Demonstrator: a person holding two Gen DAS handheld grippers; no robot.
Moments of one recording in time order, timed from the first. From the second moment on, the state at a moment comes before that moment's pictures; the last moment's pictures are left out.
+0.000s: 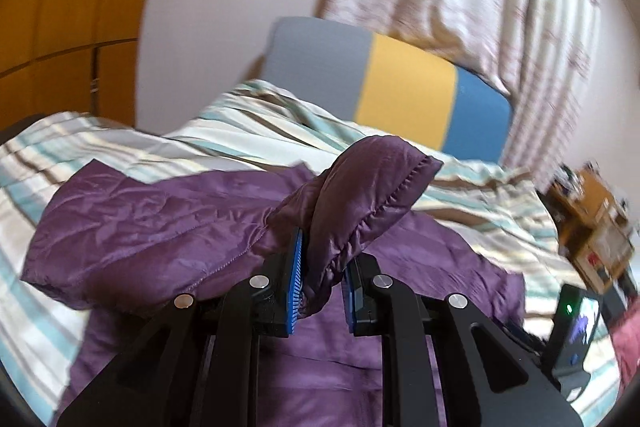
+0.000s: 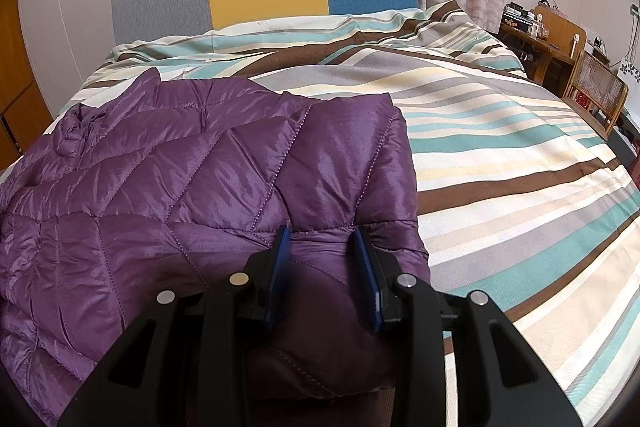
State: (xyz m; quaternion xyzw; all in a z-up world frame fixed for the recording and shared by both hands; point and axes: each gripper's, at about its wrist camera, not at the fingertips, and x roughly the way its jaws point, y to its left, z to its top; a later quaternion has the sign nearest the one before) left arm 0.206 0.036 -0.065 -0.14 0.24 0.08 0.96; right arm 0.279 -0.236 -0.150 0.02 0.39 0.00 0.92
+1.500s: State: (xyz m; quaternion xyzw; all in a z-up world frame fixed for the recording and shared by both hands) left arm 0.200 -0.021 -0.112 -0.16 0.34 -0.04 0.93; right arm 0.277 -0.237 -0.148 0.05 0.38 0.01 0.92
